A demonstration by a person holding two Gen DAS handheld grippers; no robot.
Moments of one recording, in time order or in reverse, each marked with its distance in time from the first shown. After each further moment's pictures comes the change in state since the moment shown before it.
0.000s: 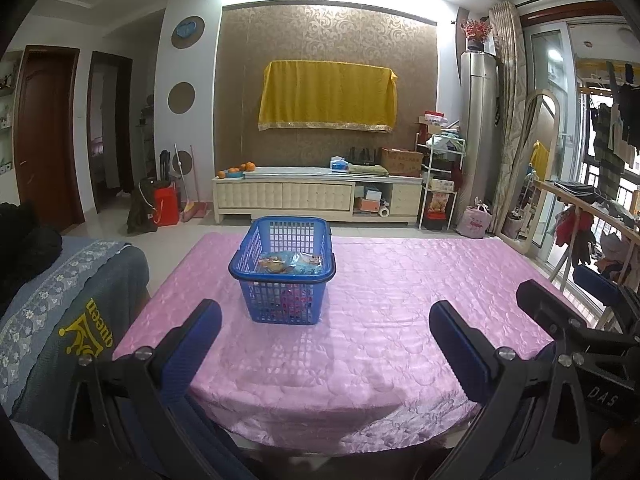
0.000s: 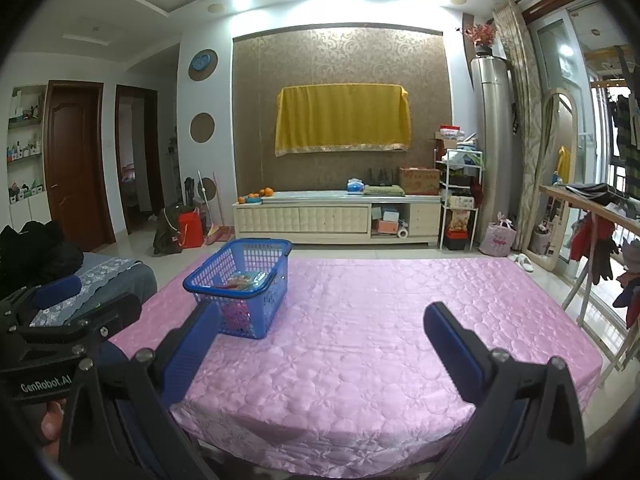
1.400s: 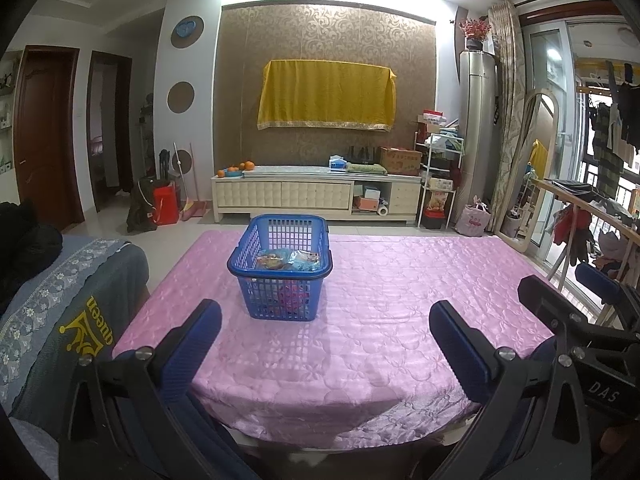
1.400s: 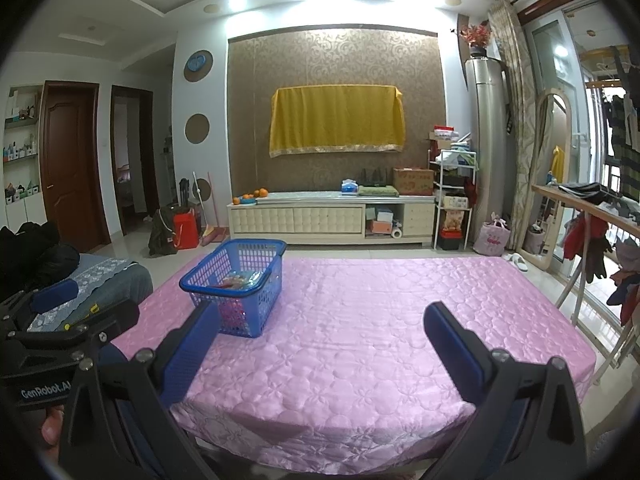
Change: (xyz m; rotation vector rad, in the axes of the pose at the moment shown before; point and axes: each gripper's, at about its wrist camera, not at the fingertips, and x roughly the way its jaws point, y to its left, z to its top) left arm -0.006 0.000 -0.004 0.002 0.004 -0.004; right arm -0.003 0.001 0.002 0.006 -0.001 -0.022
